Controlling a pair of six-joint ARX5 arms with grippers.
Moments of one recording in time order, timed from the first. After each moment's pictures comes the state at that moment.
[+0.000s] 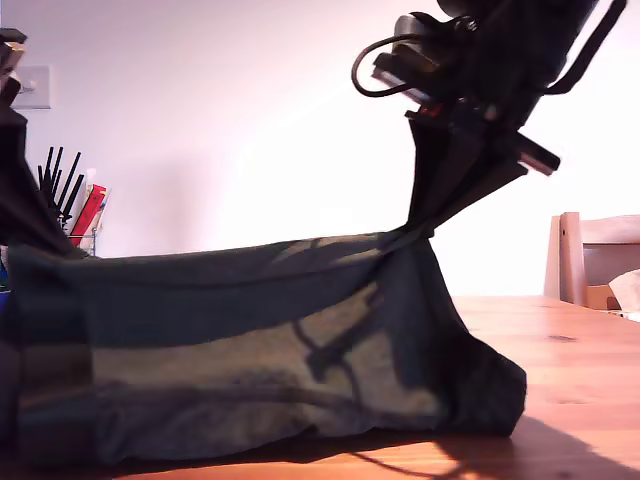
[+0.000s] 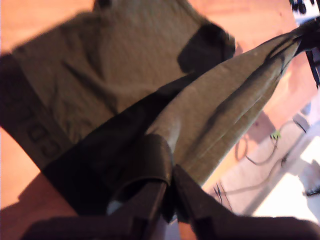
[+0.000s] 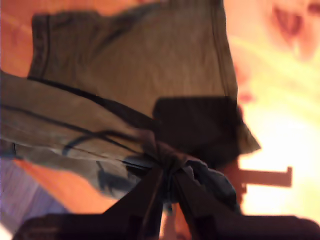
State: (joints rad) left arm -0.12 1.23 0.74 -0.64 0.71 -0.04; right arm 0.52 1.50 1.12 -0.66 -0.25 0.11
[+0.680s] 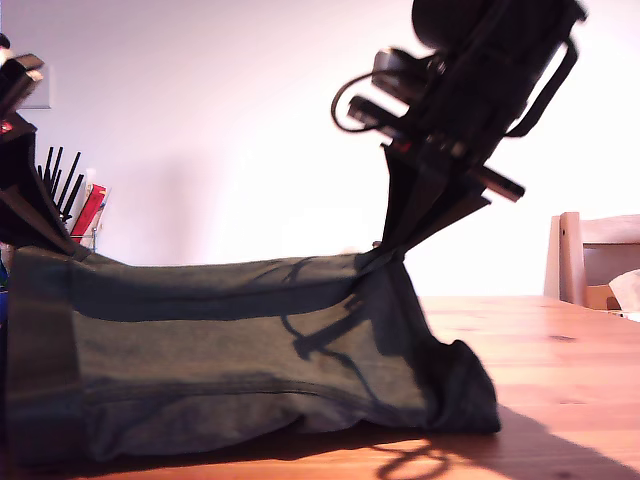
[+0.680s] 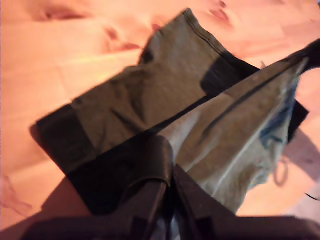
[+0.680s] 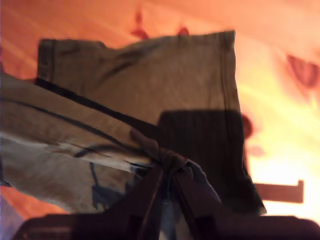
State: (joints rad) left arm -0.12 1.23 0.74 -0.47 0.56 -0.05; right arm 0.52 1.63 1.16 -0.50 -0.28 0.11
